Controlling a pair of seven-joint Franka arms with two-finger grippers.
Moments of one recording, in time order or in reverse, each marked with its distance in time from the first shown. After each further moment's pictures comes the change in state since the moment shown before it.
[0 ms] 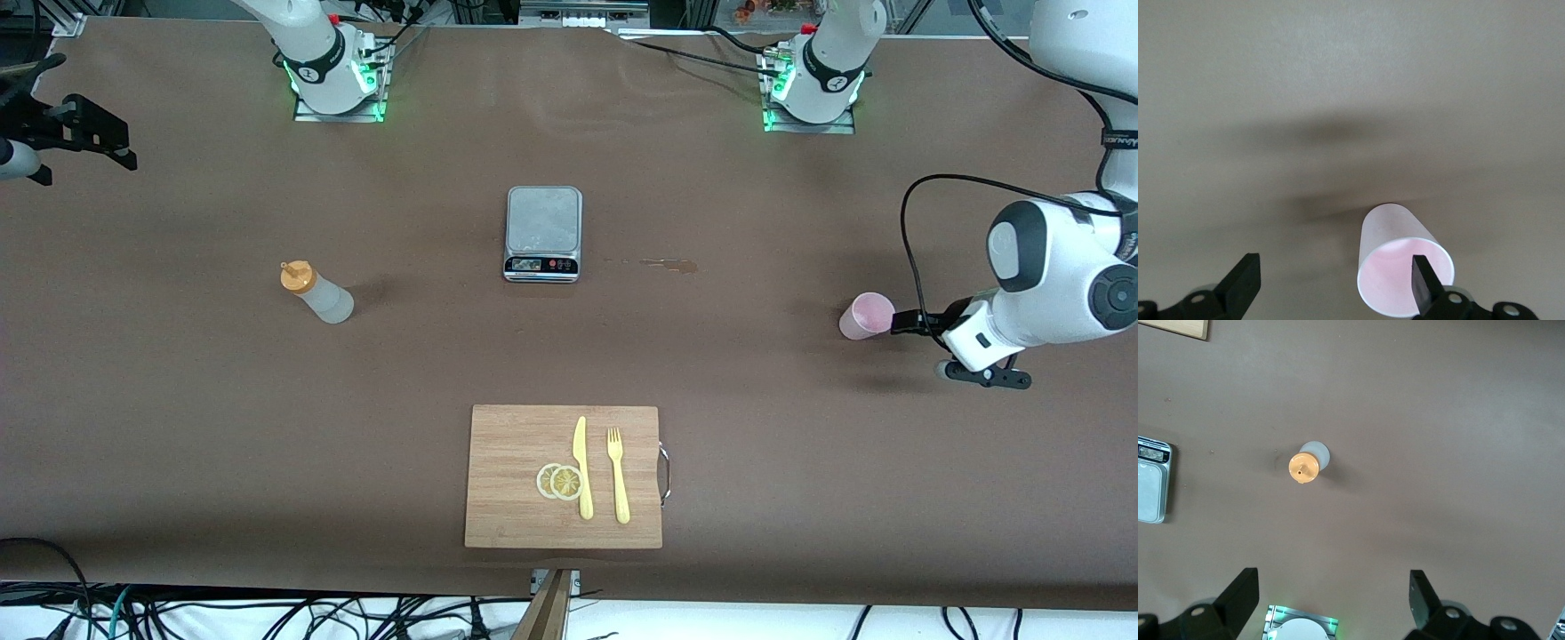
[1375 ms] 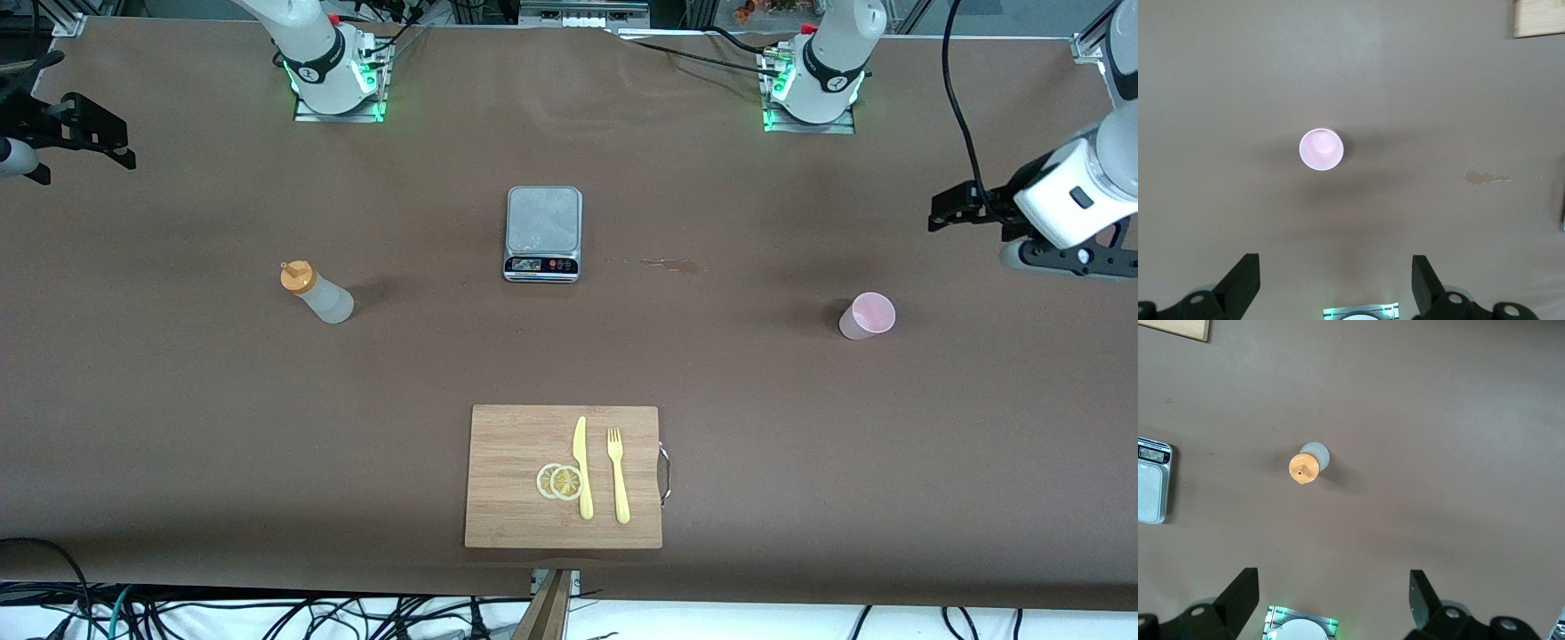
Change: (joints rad) left arm -0.119 -0.308 -0.006 0.309 -0.001 -0.646 -0.180; right arm 0.000 -0.007 0.000 0.000 -0.001 0.001 0.000
